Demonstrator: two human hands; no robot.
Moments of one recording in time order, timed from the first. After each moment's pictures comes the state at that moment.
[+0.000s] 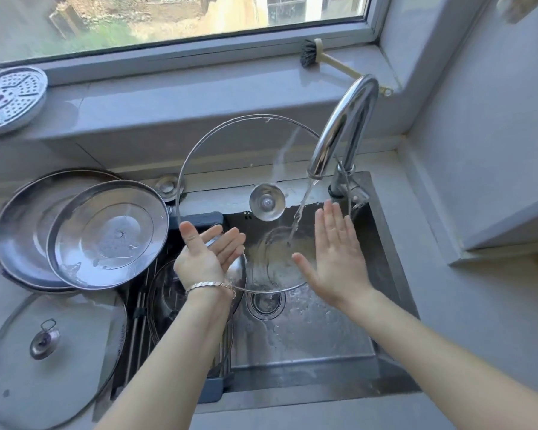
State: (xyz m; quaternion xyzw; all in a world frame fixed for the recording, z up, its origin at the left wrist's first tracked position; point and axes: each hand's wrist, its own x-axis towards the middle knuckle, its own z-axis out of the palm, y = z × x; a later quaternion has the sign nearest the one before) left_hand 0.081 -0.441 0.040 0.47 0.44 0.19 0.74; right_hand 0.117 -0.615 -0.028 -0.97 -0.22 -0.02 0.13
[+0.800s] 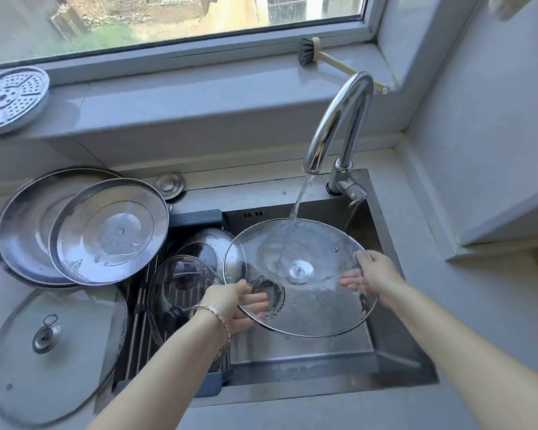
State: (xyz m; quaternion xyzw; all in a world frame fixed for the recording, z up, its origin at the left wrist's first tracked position) left_hand 0.040 -0.452 0.026 0.51 0.51 -0.22 0.66; right_hand 0.126 -0.669 -0.038 -0.69 0.28 0.28 0.60
